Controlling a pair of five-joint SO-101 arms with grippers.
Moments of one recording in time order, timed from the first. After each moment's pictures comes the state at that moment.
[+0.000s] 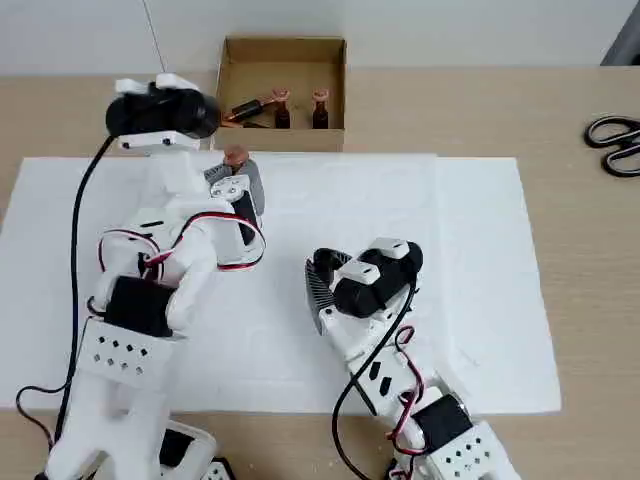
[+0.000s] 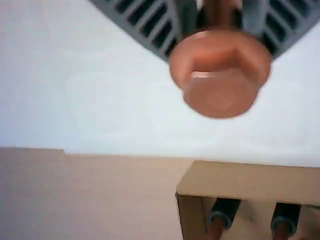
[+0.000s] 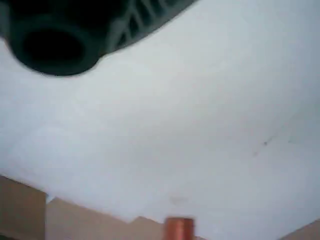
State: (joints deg) left arm 11.7 -41.6 32.7 49.3 23.6; right arm -34.9 -88.7 91.9 18.1 -6.9
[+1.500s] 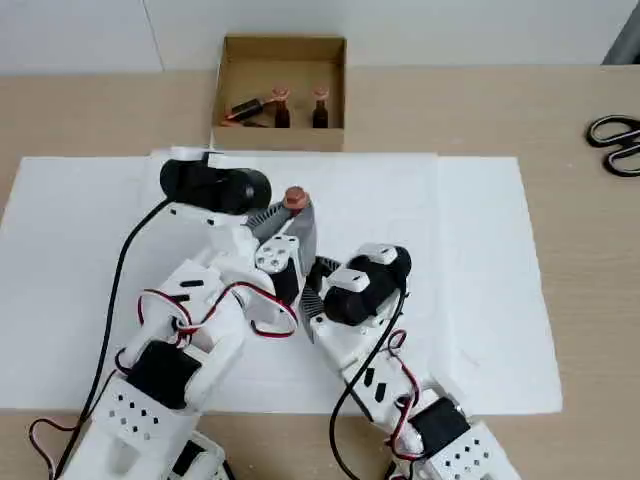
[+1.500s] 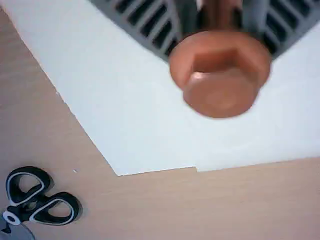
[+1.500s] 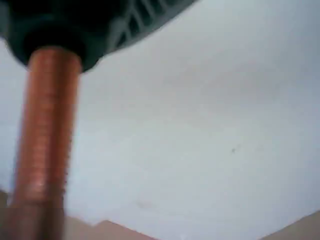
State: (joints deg) left arm 25.9 -59.4 52.4 38.5 23.6; right arm -37.6 -88.7 91.9 18.1 -6.9
